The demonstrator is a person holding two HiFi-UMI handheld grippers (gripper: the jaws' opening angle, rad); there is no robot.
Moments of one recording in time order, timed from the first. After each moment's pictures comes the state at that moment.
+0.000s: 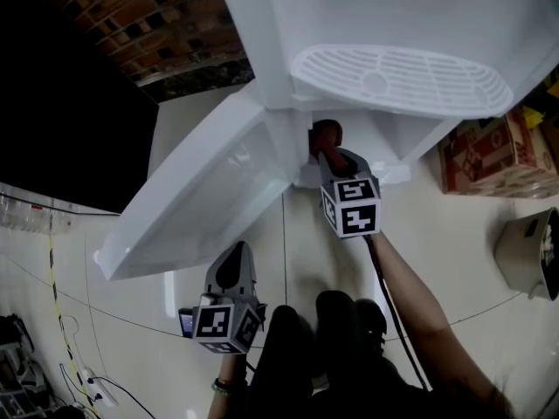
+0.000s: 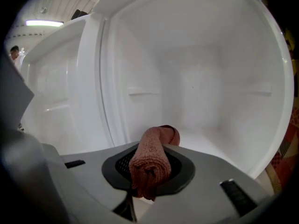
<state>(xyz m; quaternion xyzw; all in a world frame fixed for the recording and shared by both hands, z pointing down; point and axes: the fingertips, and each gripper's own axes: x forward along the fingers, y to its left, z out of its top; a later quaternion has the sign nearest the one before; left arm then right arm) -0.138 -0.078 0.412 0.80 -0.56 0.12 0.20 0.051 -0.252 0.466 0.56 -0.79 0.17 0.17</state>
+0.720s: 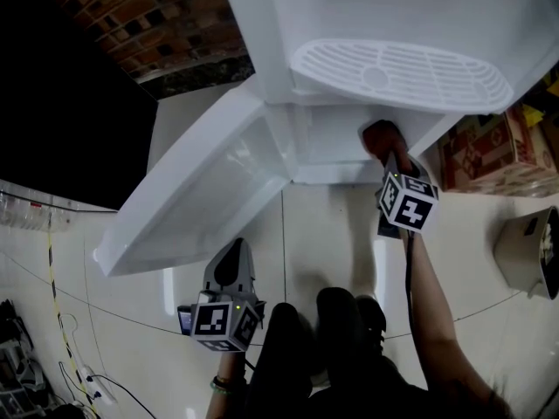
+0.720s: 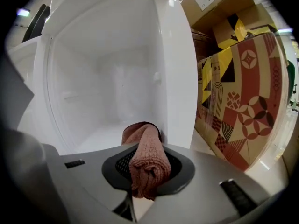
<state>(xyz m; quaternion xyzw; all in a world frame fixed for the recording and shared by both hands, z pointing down) -0.138 -0.078 0.411 0.80 -0.56 0.12 0.20 0.216 -0.222 0.480 0.71 -0.65 0.23 0.15</state>
